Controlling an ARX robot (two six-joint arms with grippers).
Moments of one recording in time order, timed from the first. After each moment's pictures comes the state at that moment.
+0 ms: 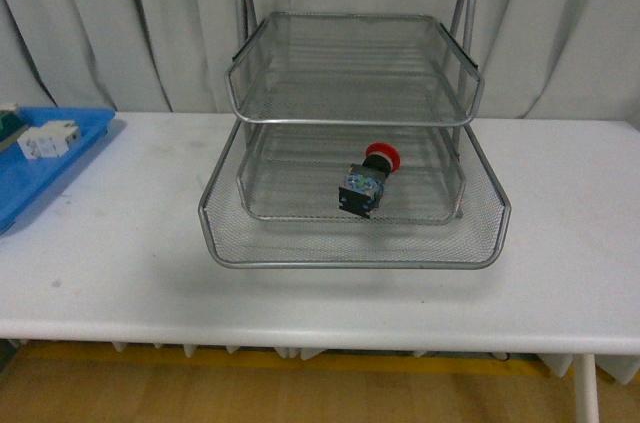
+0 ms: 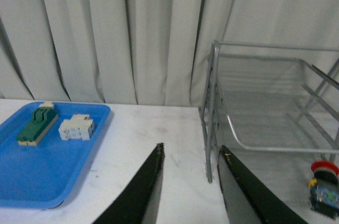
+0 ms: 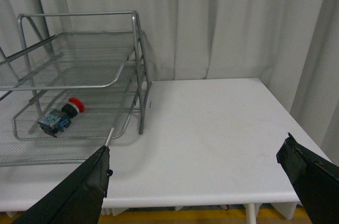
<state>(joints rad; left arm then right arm) -0.27 1.07 0.37 0.70 -0.29 -0.02 0.00 0.00 0.01 0.00 0.00 0.00</state>
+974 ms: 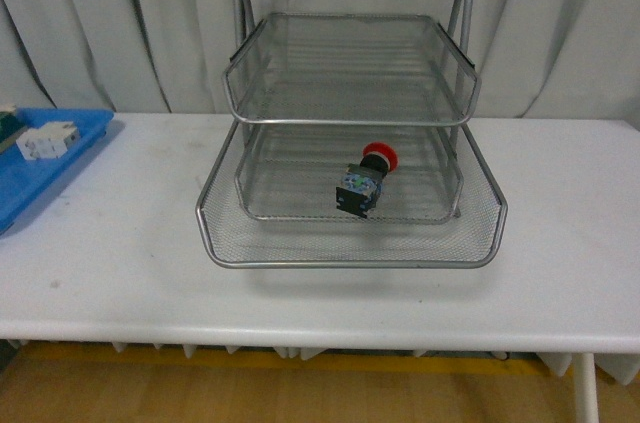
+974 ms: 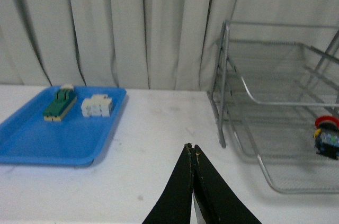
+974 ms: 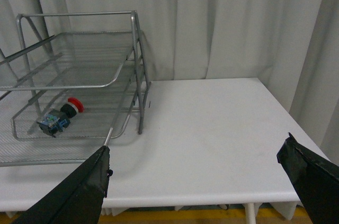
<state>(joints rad) 0.00 0.47 0.01 0.48 0.00 -0.01 0.00 0.00 0.01 0.00 0.00 0.00</state>
